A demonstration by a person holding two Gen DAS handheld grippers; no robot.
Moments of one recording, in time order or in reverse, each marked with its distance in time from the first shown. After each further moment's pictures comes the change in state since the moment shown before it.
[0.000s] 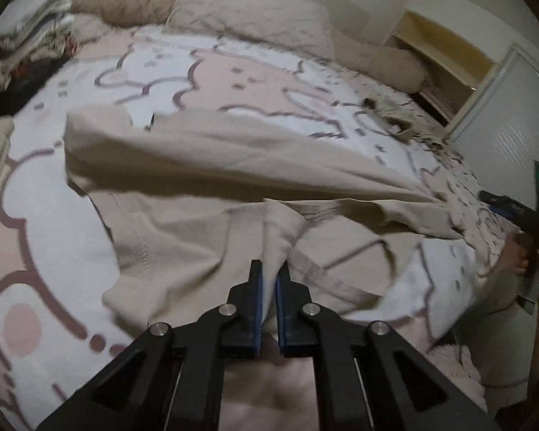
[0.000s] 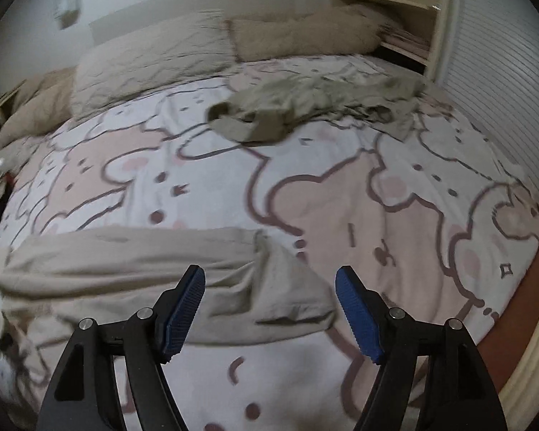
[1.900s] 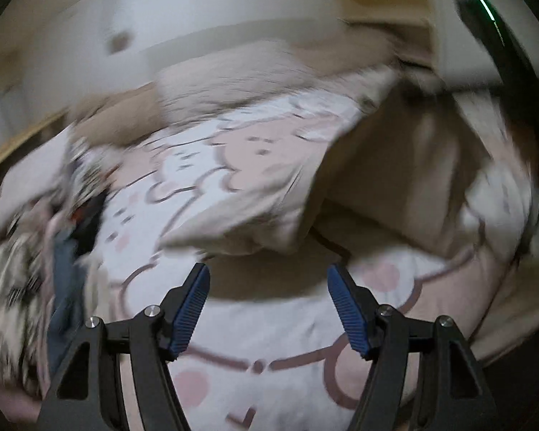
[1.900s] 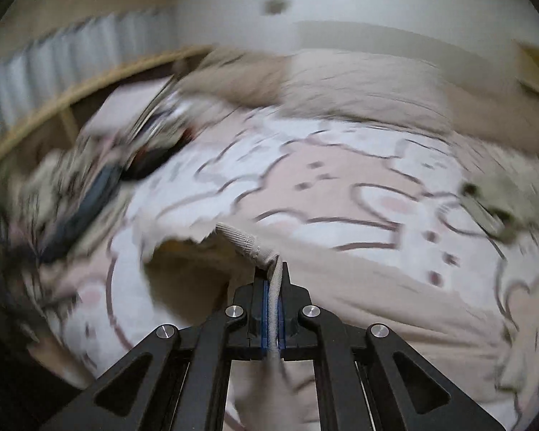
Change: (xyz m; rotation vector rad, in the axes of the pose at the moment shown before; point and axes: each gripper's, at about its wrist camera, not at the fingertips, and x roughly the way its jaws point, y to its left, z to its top) left arm -0.040 -0.006 -0.004 0.573 -0.158 0.286; right arm -0.045 0.200 0.010 -0.289 -0.154 0.478
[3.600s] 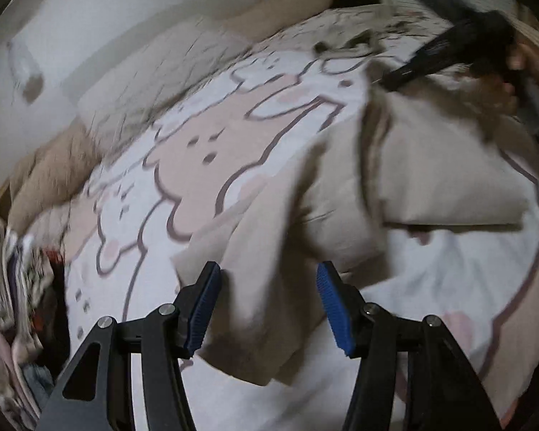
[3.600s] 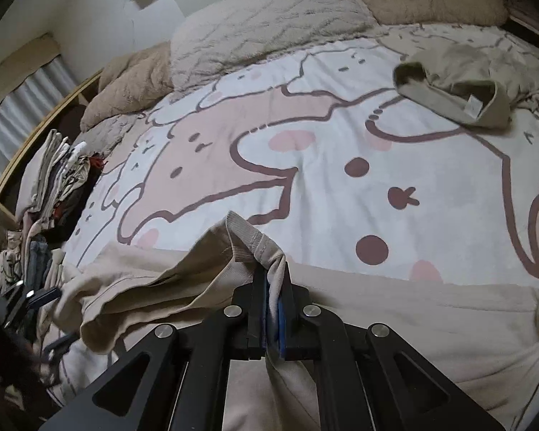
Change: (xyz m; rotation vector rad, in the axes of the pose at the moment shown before) left arm 0.123 0.000 0.062 0.198 0.131 -0.086; right arm 0.107 -0.146 -0.012 0.335 0.168 0.011
